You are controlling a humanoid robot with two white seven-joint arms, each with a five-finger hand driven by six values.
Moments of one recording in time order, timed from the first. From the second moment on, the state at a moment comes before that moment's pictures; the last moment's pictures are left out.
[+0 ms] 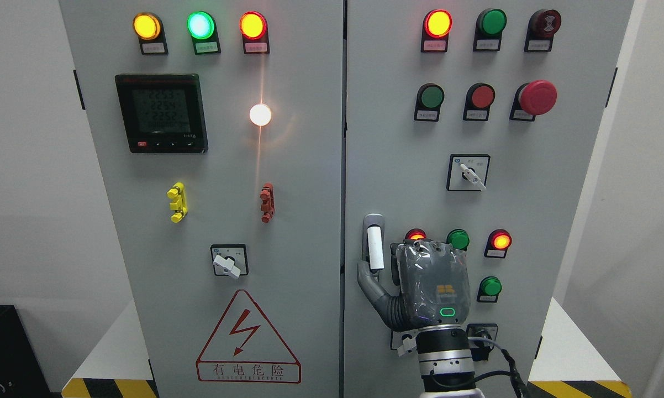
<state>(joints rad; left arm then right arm) 0.00 -0.10 -0.13 -0.05 0.16 -0.11 -0.06 -0.47 0.12 0.28 -1.71 1.39 0.21 -0.14</state>
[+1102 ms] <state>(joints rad) 0.00 -0.10 -0.13 -0.05 0.16 -0.10 -0.06 -0.47 0.12 0.27 -1.71 1.39 0.22 -0.14</state>
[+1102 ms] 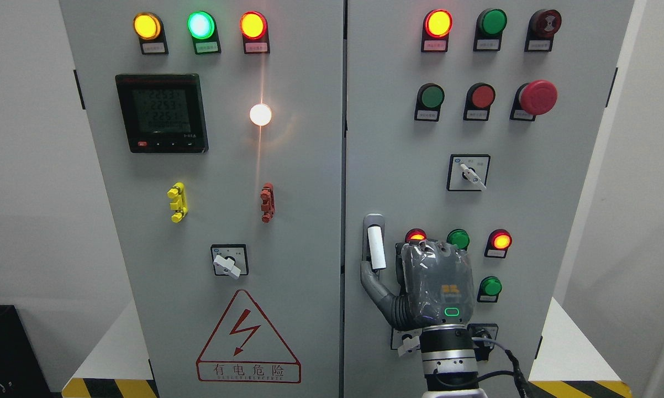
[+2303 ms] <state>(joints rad) 0.00 -0.10 -0.13 -0.05 0.16 -0.10 -0.06 -0.47 0.12 0.27 -1.71 1.38 0.23 -0.15</state>
